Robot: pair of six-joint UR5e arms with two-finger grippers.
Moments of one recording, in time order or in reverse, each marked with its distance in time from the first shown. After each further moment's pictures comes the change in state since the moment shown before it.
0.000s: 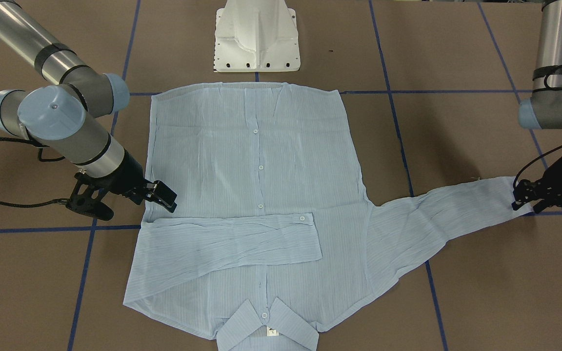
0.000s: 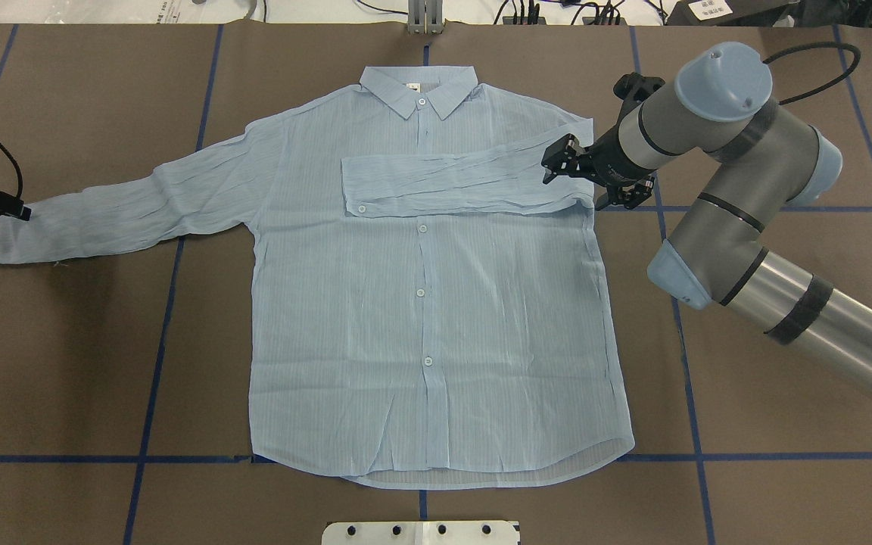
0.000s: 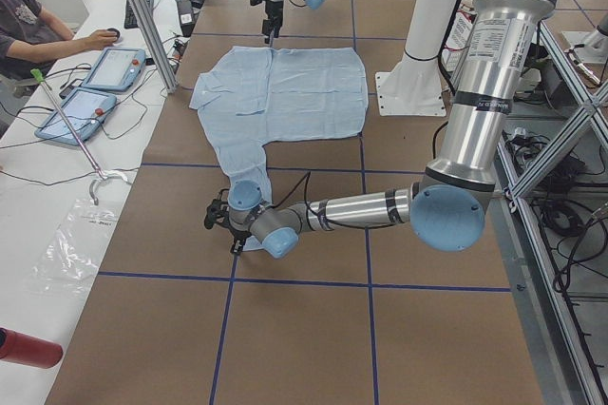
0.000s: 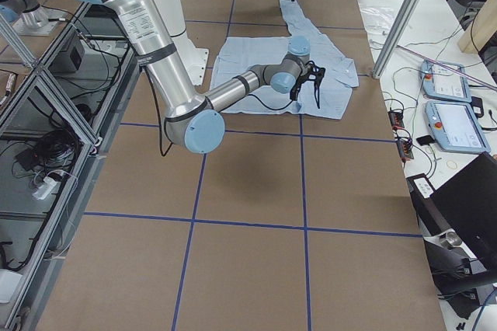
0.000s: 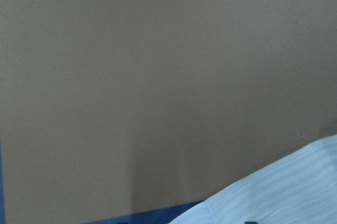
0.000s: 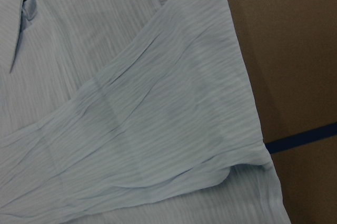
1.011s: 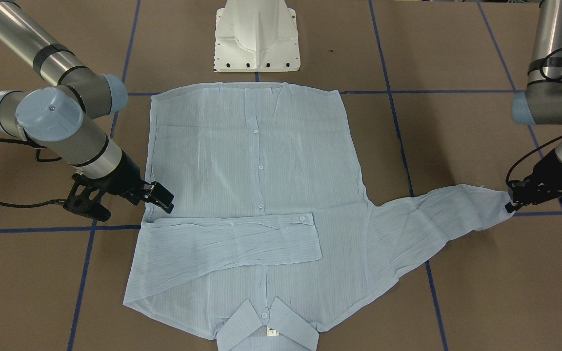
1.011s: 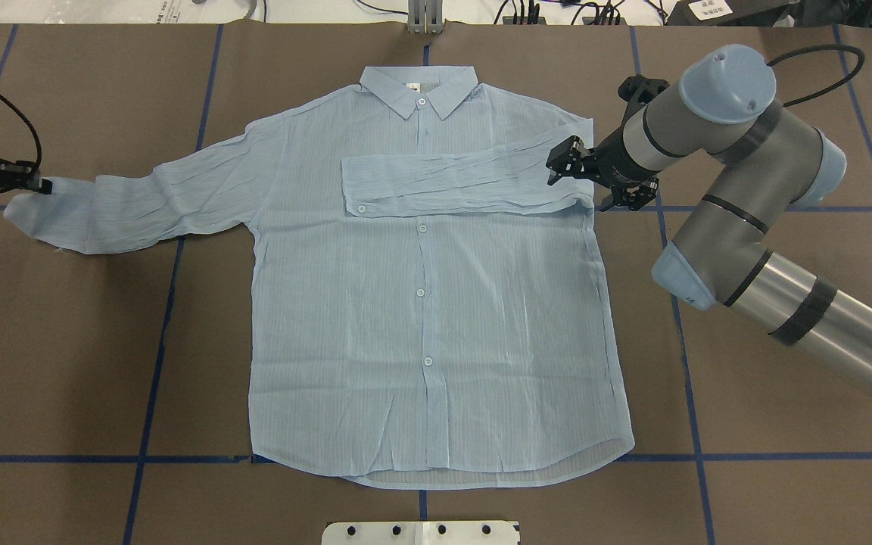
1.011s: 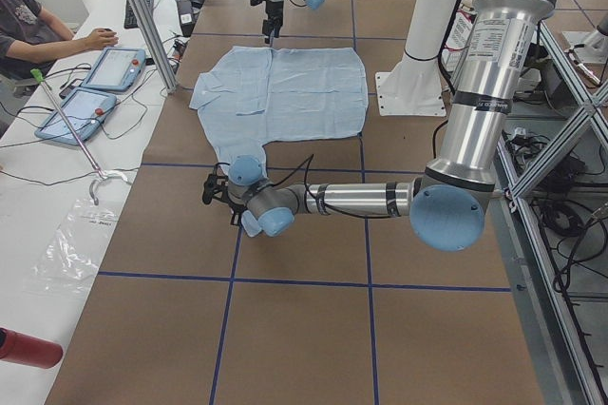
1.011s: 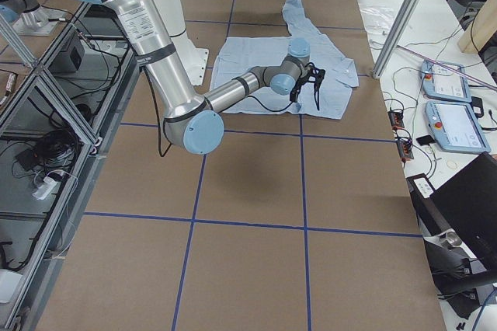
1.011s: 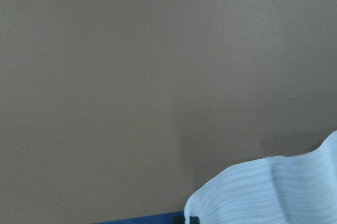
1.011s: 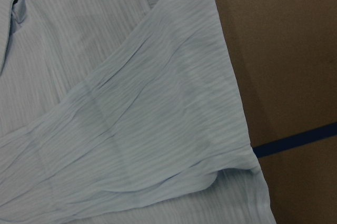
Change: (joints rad) left arm 0.024 -0.018 -0.186 0.007 -0.049 -0.281; right arm 0.006 -0.014 0.001 0.003 0.002 -0.008
